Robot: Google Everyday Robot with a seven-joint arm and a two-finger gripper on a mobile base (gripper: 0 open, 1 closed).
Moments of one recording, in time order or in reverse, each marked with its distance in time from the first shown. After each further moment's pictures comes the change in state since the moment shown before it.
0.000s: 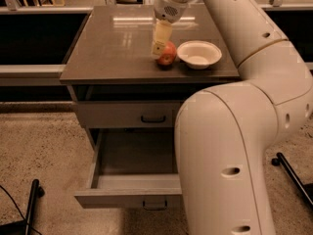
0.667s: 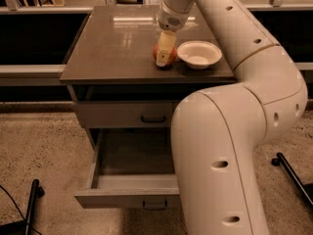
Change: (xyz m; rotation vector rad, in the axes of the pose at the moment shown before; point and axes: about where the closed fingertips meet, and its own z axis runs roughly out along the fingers) arm 0.032 -0.008 0.031 -0.018 0.069 0.023
